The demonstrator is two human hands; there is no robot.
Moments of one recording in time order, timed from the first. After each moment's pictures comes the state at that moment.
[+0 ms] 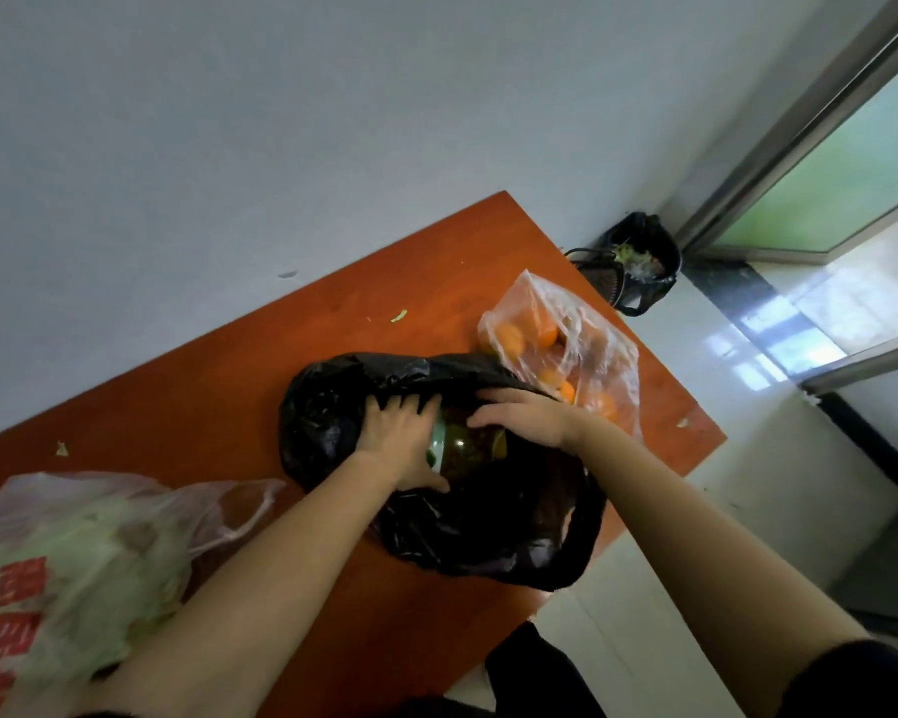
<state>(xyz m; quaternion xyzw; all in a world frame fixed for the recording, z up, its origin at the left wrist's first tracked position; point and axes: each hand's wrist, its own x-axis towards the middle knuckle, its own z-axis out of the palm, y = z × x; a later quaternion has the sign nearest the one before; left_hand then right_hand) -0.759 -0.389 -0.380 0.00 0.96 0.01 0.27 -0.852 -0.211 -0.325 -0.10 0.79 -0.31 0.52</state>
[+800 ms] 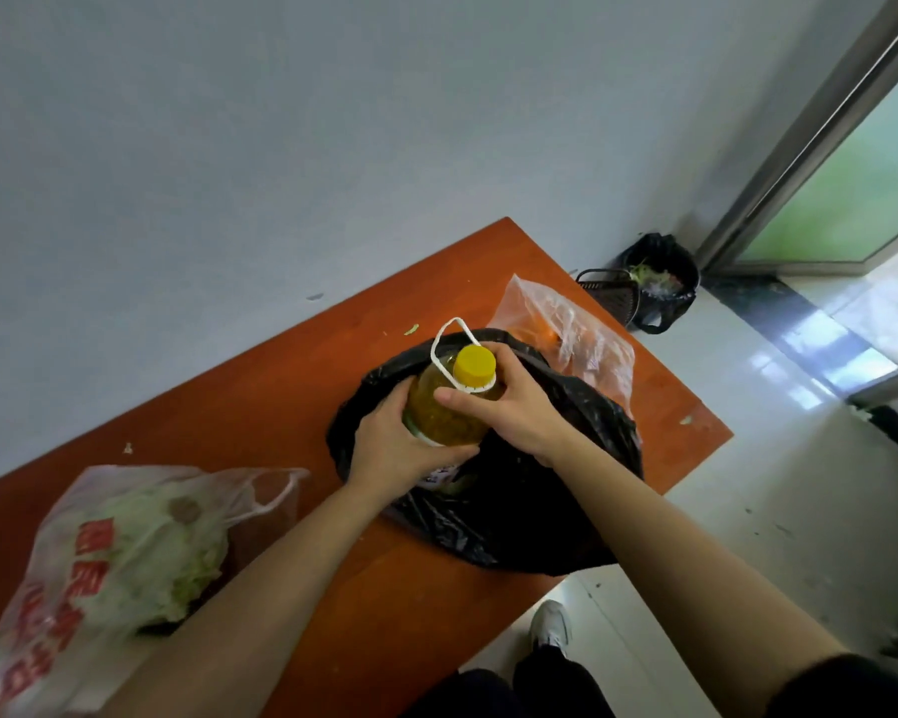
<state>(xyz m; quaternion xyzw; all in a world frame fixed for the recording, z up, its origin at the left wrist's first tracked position) -0.696 -0.363 -0.319 -0.20 0.86 0.46 -0.02 -0.793 -0.208 -0.290 -0.13 0.74 -0.60 0.29</state>
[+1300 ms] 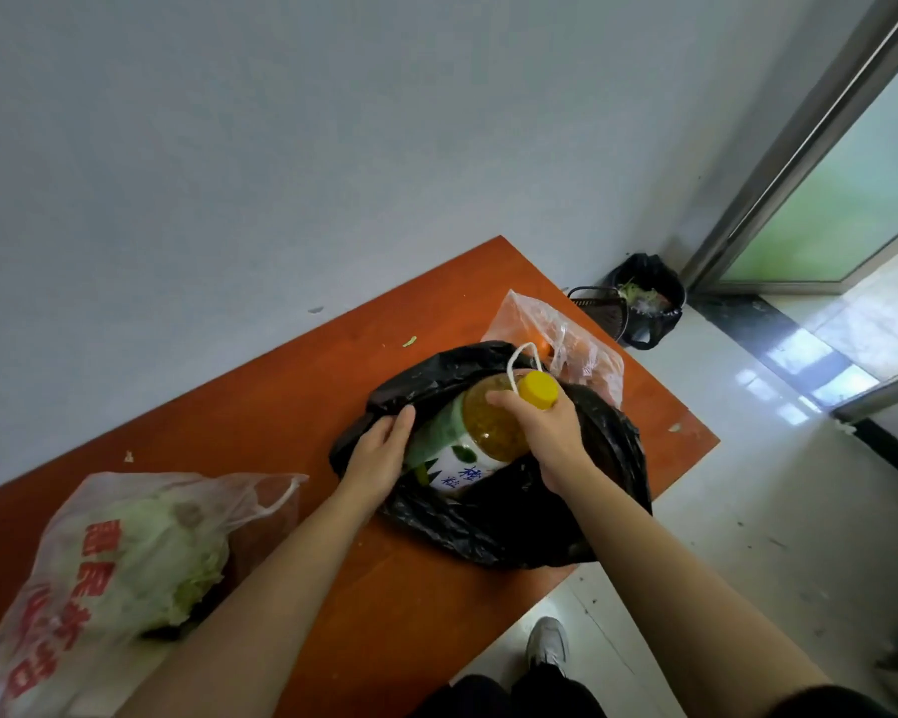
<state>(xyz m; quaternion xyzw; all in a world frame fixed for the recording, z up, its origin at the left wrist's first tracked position) -0.685 -0.373 -0.324 -0.29 0.75 0.58 0.10 -0.777 -0.184 -0.303 0.07 0.72 -0.67 0.18</state>
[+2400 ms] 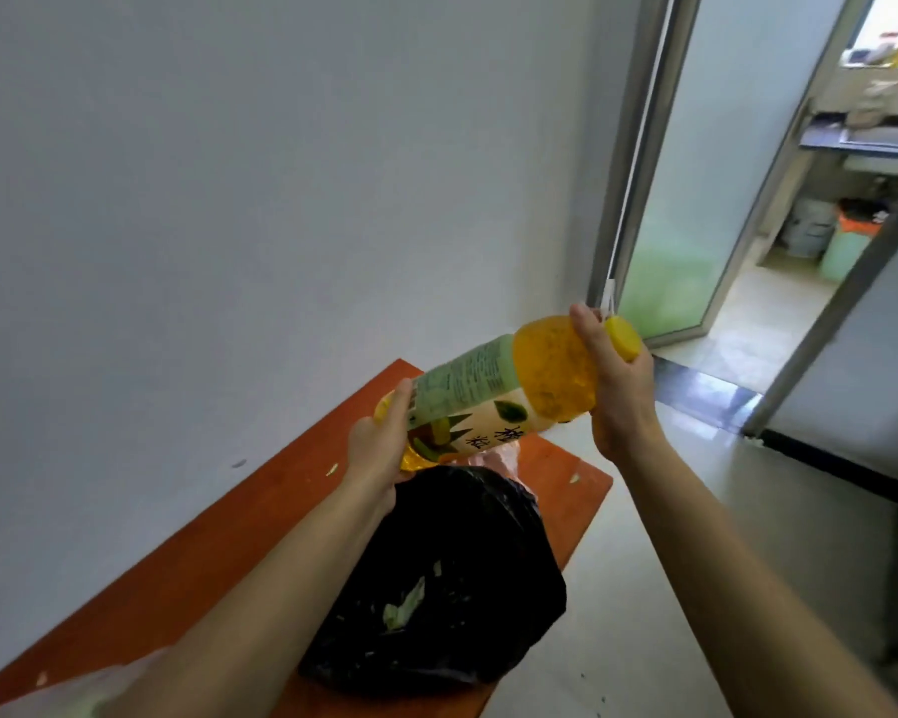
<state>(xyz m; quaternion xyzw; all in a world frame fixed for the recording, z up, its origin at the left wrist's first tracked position) -0.764 -0.253 -0.180 -0.29 0.68 0.67 0.01 -0.781 -0.026 -0.122 0.04 0.60 -0.79 -0.11</state>
